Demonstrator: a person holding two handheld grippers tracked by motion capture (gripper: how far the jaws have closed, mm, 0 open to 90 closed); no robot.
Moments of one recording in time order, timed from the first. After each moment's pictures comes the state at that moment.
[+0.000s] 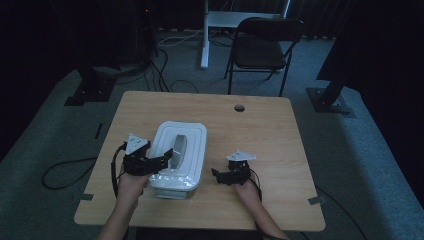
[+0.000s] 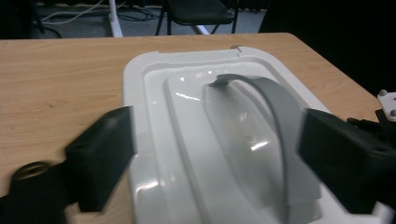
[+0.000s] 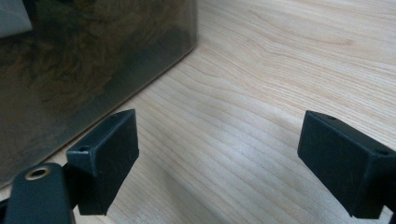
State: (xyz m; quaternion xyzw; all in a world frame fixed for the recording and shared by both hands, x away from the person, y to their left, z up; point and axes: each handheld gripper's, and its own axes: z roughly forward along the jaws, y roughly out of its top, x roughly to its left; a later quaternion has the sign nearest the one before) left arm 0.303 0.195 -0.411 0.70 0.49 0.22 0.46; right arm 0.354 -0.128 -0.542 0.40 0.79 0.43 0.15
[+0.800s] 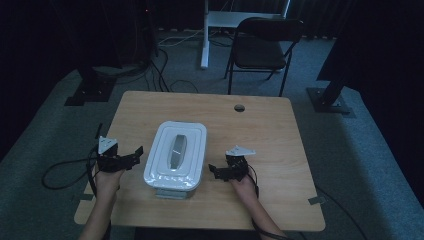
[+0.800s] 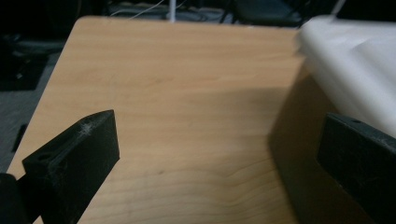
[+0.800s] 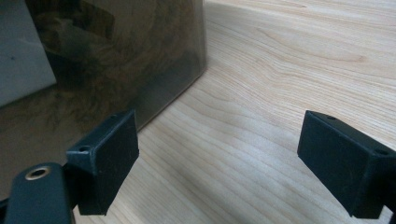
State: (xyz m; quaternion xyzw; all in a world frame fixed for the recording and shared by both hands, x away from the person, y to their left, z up) left arm 0.338 0.283 -0.478 0.66 0.56 0.28 0.42; right arm 0.363 -0.121 -0.530 0.42 0.78 0.45 0.13
